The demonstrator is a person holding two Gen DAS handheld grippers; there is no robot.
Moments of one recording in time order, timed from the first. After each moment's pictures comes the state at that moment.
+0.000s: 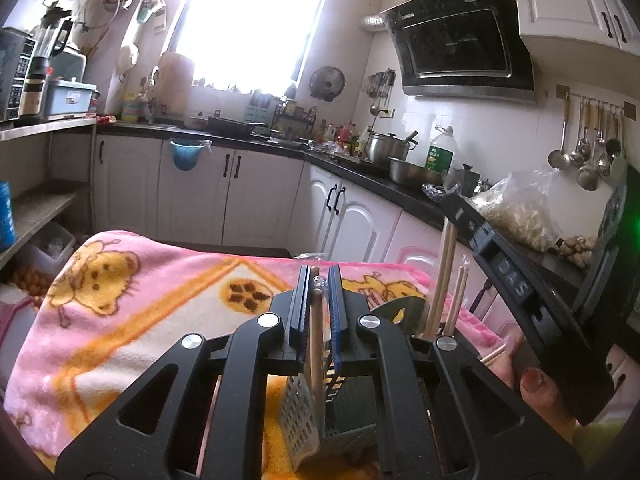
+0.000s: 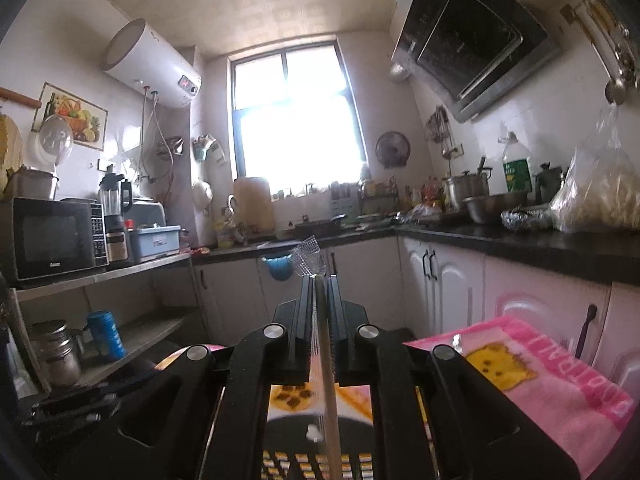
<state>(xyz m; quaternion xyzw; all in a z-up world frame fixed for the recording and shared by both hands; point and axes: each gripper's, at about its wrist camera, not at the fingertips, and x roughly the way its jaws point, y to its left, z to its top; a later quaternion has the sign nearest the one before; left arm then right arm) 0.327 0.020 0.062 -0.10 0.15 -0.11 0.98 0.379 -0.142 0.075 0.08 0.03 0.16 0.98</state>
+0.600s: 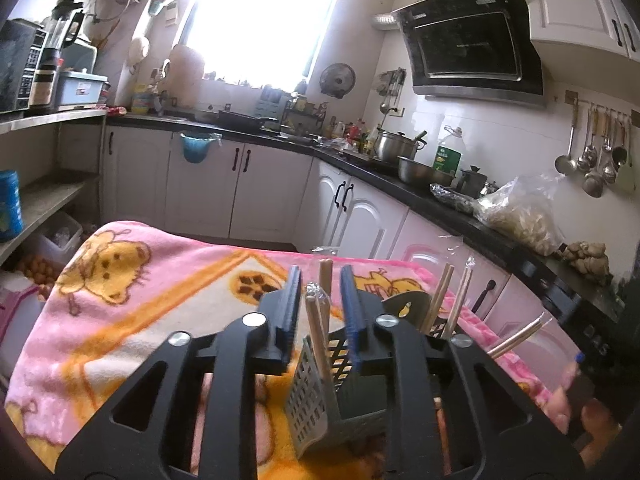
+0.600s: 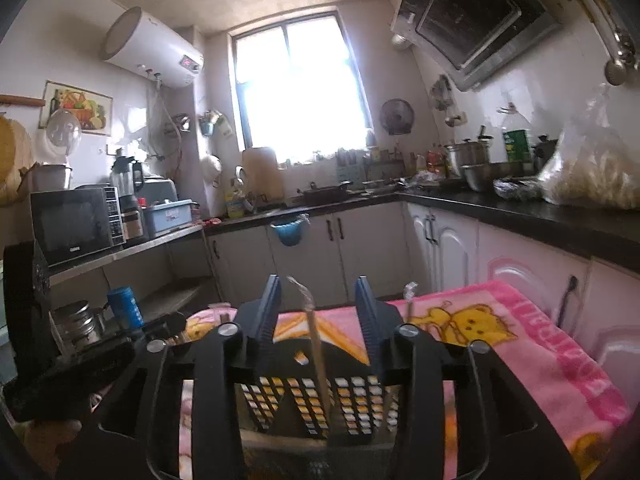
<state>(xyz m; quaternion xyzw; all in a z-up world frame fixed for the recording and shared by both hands) 0.318 0.029 0.062 -0.12 0.16 -0.09 0.98 0.322 -0.180 0.076 0.09 0.10 0.16 0.98</state>
